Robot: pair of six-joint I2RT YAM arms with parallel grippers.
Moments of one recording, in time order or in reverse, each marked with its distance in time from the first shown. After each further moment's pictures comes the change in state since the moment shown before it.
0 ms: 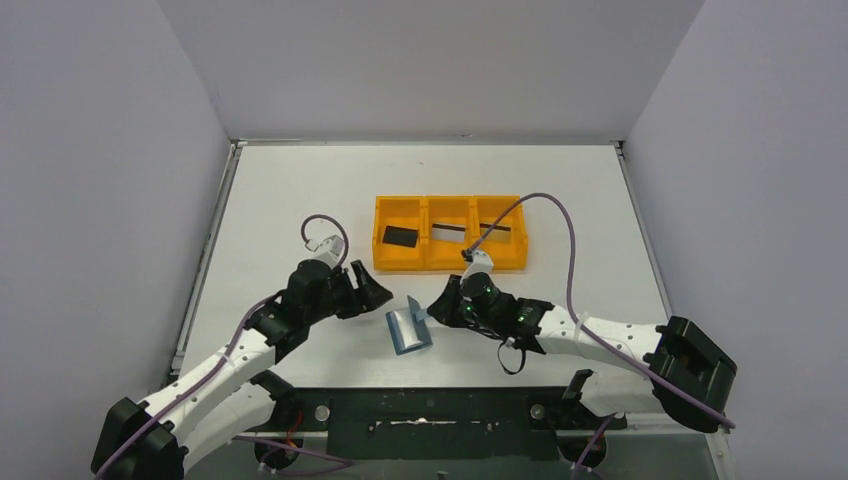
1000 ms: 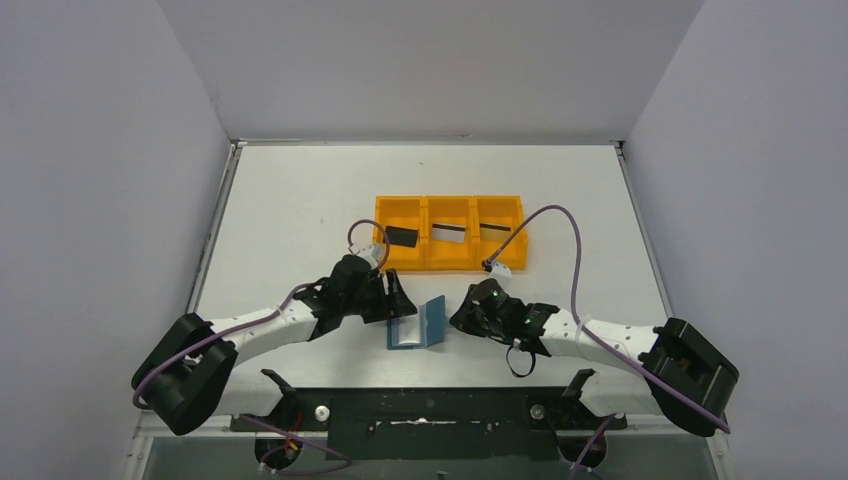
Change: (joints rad) left arm -0.105 0.439 0.055 0.206 0.097 0.000; right arm -0.075 -0.021 -0.126 -0.089 0.031 0.091
